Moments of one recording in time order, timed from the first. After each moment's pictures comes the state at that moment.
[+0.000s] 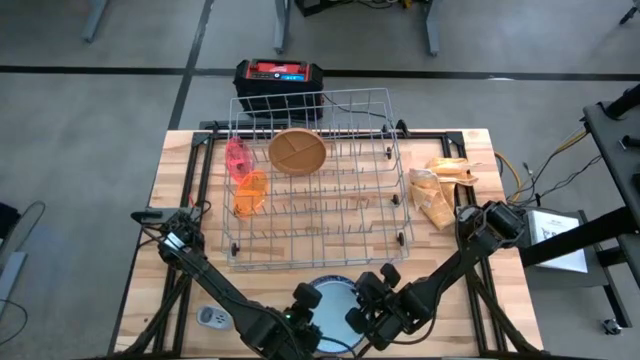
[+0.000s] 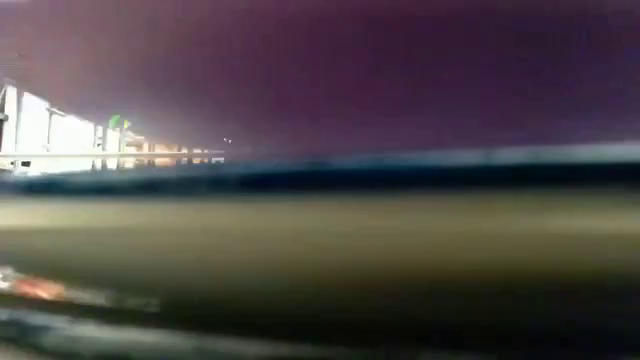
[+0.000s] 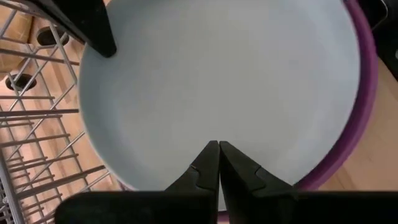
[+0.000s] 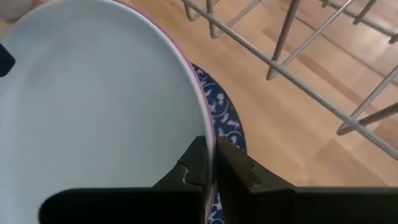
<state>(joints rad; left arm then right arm) -0.72 2.18 1.97 -1.11 -0.51 -0.09 0.71 1.95 1.45 -0.78 0.63 1.35</state>
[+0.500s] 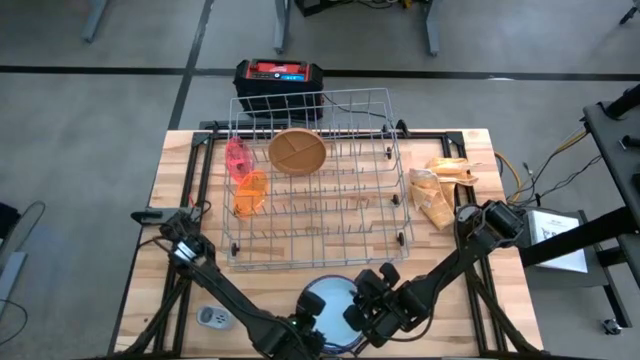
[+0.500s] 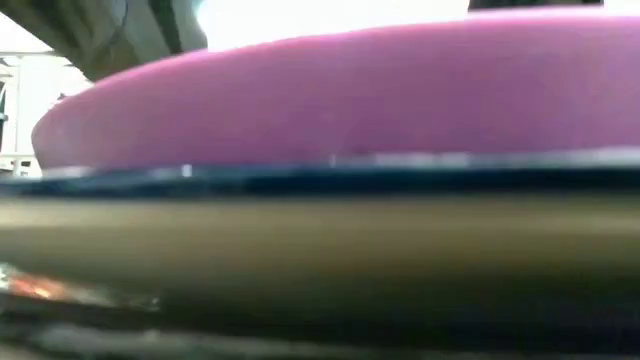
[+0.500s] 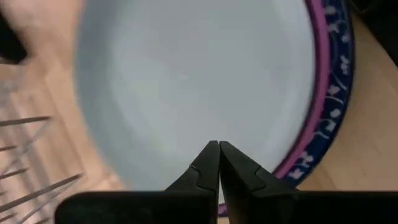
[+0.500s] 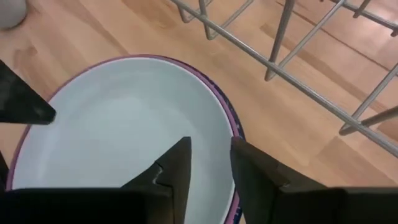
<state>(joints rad) -0.72 2.29 1.97 -1.06 -0.46 -0.09 0.70 1.95 1.45 -0.78 0.61 1.38</state>
